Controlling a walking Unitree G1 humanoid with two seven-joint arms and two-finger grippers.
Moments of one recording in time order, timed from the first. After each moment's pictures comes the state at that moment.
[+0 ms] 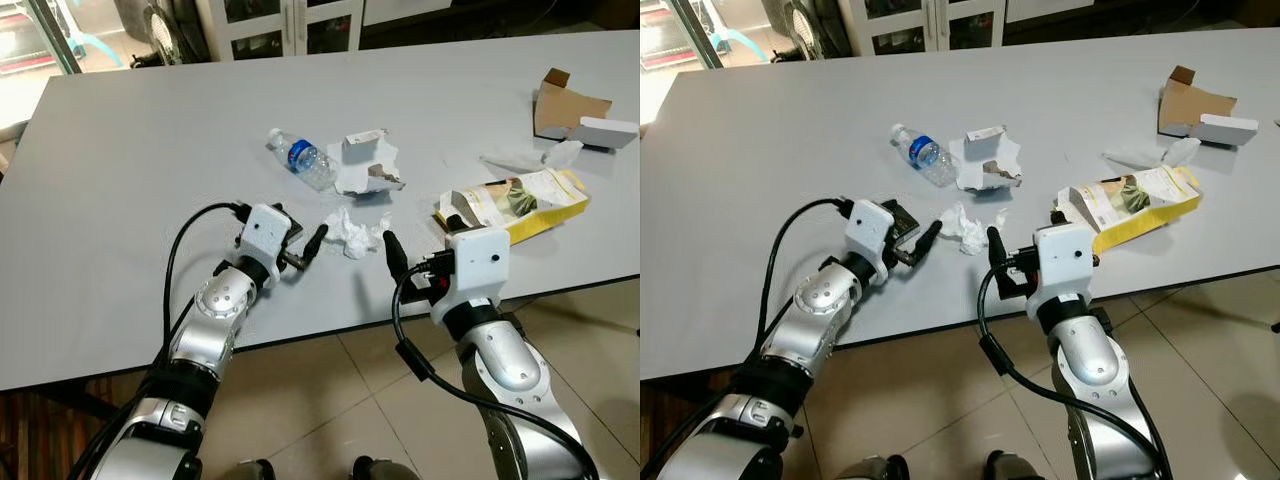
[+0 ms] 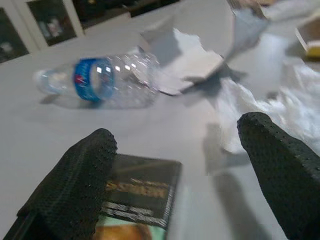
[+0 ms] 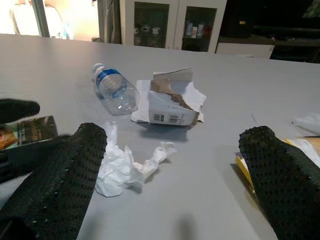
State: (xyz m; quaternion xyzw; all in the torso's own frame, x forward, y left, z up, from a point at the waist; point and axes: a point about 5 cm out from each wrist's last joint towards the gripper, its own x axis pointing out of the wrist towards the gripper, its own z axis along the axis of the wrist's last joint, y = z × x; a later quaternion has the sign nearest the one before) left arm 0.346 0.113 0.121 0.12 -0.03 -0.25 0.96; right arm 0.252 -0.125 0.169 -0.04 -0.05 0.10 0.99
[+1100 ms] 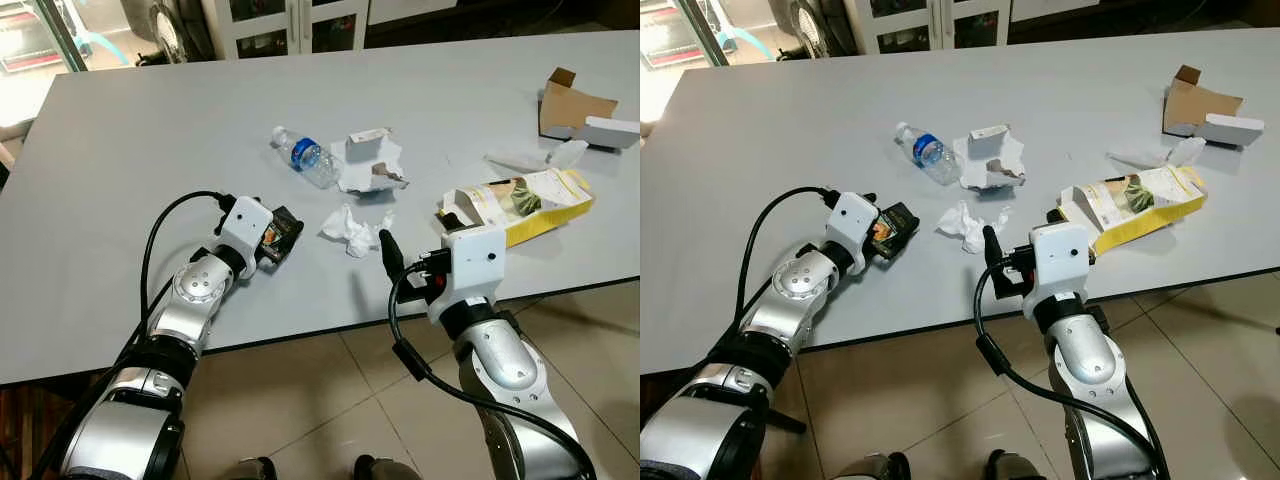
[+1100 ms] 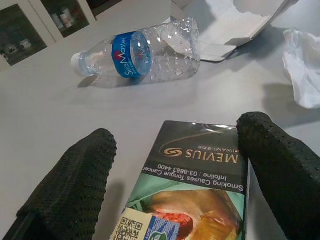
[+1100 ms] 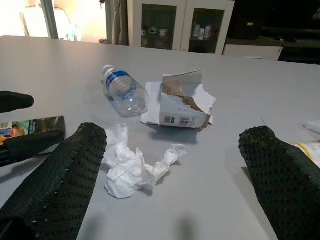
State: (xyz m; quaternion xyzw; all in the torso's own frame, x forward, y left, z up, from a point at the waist) left arm 0.363 0.147 0.124 0.18 -0.02 -0.23 0.96; right arm 0.252 -0.120 0.169 -0.04 -0.05 0.11 0.99
